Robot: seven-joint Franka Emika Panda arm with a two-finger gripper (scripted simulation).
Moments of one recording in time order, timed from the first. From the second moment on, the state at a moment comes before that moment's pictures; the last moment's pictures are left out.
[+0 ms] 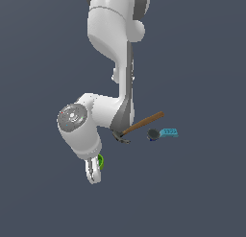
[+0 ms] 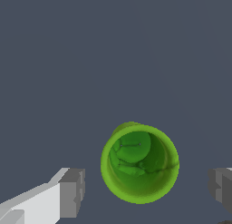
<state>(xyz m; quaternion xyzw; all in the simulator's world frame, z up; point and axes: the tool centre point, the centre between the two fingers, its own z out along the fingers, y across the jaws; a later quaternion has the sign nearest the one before) 0.127 -0.116 0.093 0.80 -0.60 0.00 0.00</state>
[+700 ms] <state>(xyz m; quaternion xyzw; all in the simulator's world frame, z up) 0.126 -0.116 0.051 0.80 -0.60 0.00 0.00</state>
